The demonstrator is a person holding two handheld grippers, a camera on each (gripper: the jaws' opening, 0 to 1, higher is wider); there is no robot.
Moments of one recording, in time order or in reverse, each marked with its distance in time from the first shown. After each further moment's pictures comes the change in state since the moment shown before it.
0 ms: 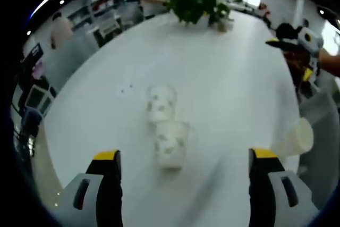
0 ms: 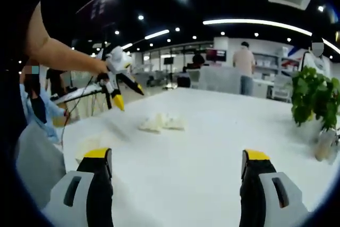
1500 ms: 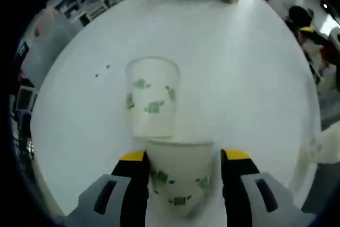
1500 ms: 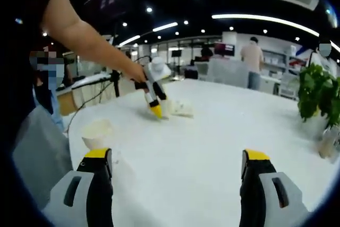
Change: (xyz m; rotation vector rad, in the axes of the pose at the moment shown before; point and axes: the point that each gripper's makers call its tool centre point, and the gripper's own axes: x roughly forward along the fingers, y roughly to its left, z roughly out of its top) left arm 0.104 0.012 -0.018 0.013 0.186 -0.044; right arm -0.010 0.018 -0.032 -0.038 0.062 0.049
